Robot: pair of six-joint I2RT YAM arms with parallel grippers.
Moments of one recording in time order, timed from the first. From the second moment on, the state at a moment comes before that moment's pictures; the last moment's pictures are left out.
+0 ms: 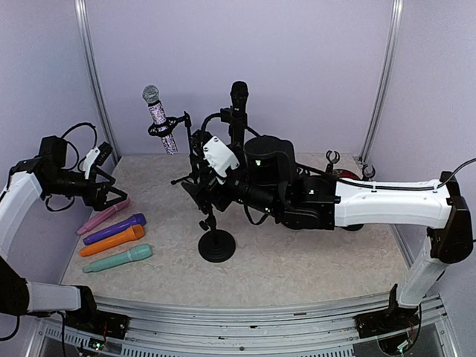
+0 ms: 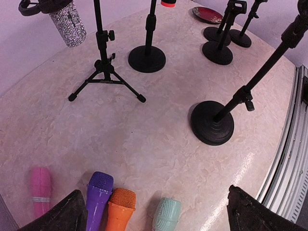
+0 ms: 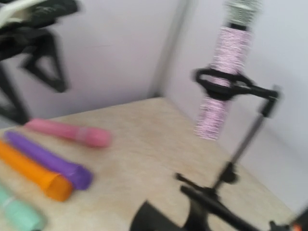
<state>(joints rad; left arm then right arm) 0.16 1.11 1.08 -0.90 0.80 0.68 1.21 1.69 1.44 0.12 0.33 -0.22</state>
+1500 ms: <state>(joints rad) 0.16 1.10 1.08 -0.89 0.80 0.68 0.92 1.78 1.52 0.17 -0.32 -0.27</state>
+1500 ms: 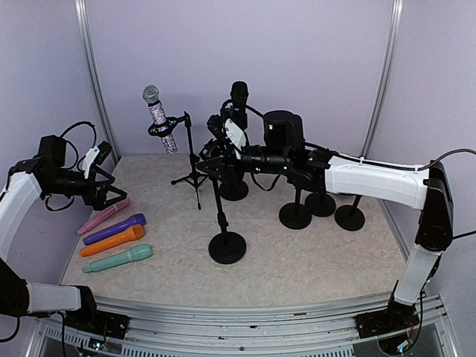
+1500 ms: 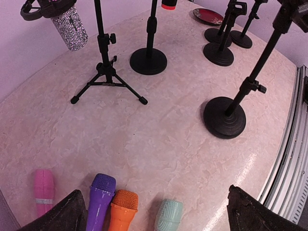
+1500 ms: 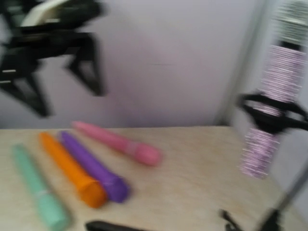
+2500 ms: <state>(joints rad) 0.16 1.08 1.08 -0.84 0.78 0.65 0.99 1.36 1.30 0.08 -0.14 0.01</state>
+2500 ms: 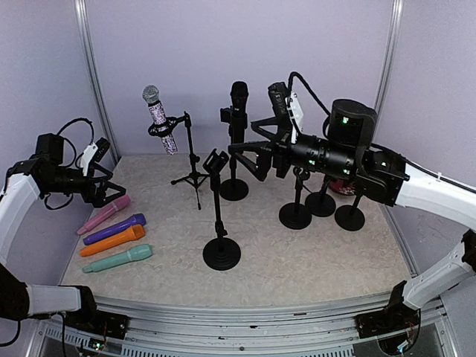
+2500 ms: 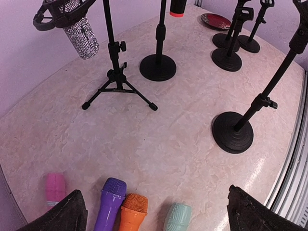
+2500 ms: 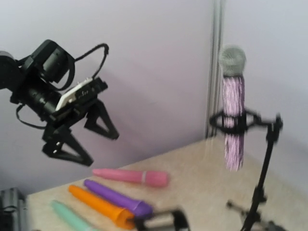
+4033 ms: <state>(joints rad) 0.16 1.06 1.08 -0.82 0.75 0.64 0.93 1.87 0.90 0.76 -0.65 1.16</state>
